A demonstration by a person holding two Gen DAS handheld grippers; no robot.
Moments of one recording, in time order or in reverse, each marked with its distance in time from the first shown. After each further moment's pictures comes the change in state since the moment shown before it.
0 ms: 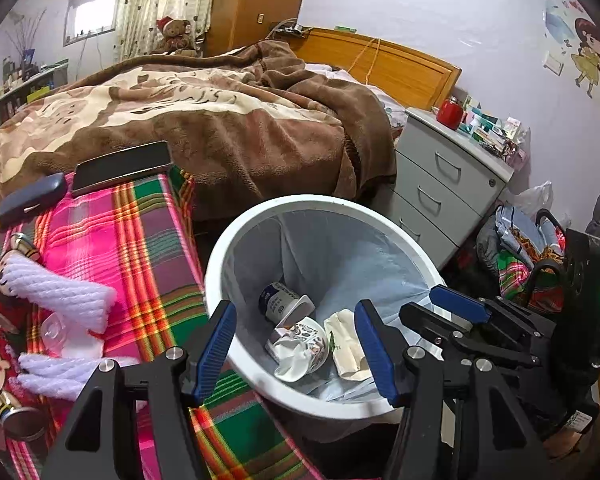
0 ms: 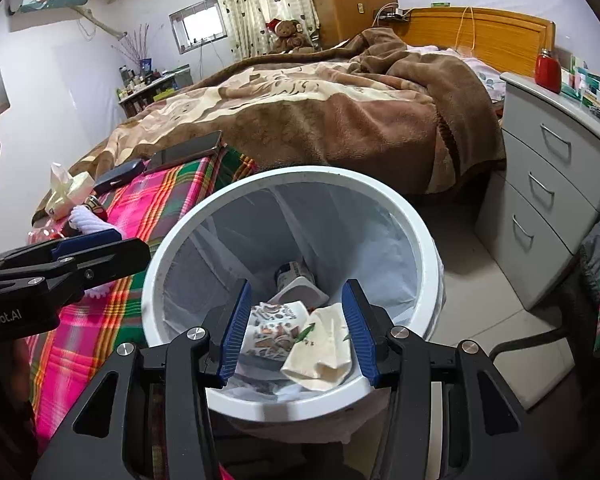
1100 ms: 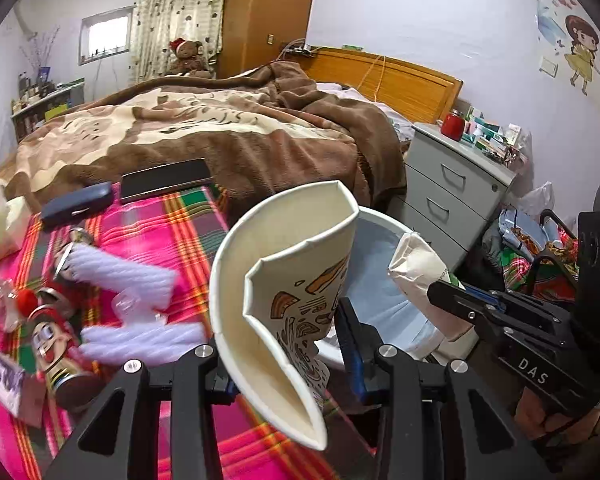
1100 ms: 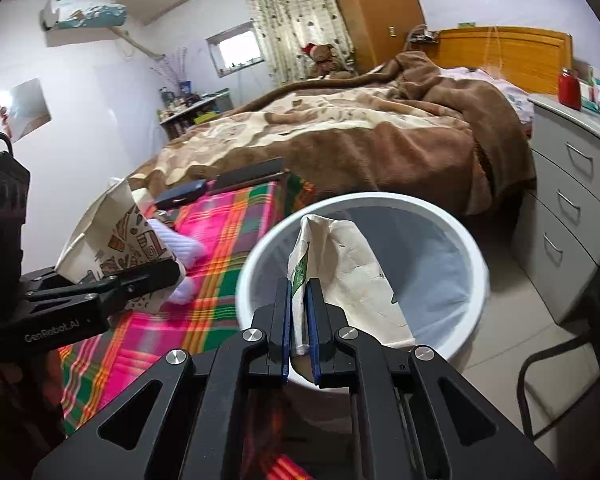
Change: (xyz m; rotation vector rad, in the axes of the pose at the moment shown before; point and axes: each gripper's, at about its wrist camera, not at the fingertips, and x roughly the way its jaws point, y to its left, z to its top) left arm -0.054 0.016 -0.020 0.027 -0.062 0.045; right arm -0.020 0.031 -0.002 -0.011 -0.081 0.114
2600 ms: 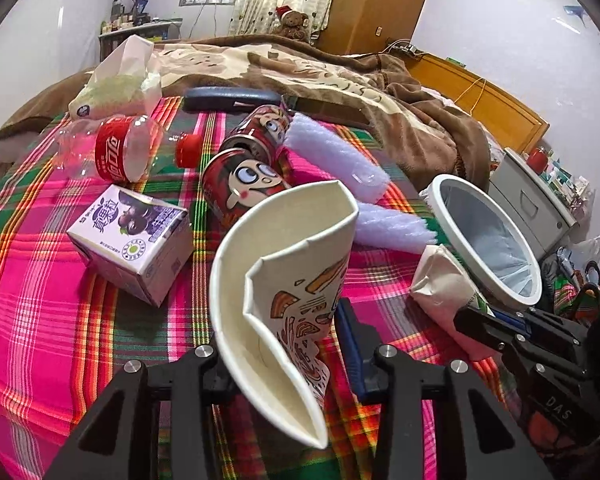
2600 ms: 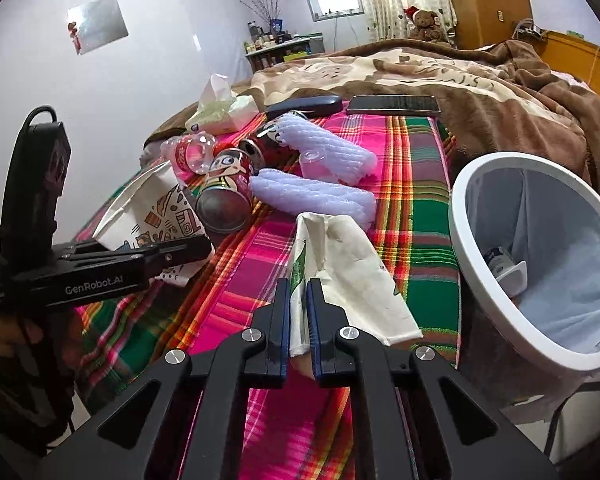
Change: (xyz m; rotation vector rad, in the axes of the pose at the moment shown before) left arm -0.049 0.148 -0.106 -0.291 0.043 0.169; right arm 0.030 0.123 -0.054 -0.203 0.164 0.242
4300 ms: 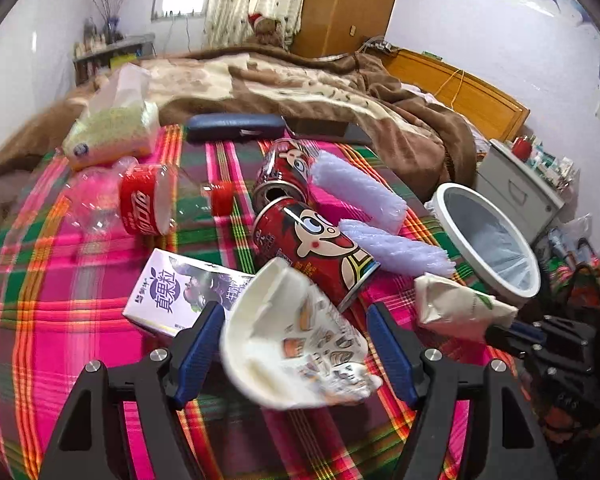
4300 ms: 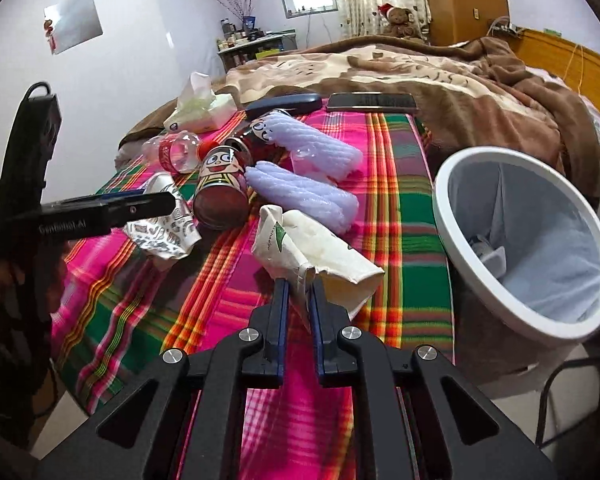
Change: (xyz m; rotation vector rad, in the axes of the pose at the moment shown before) left arm -0.015 0.039 0.028 0.119 -0.011 -0.029; right arm -0.004 0.024 -0.003 0.032 0.028 -0.158
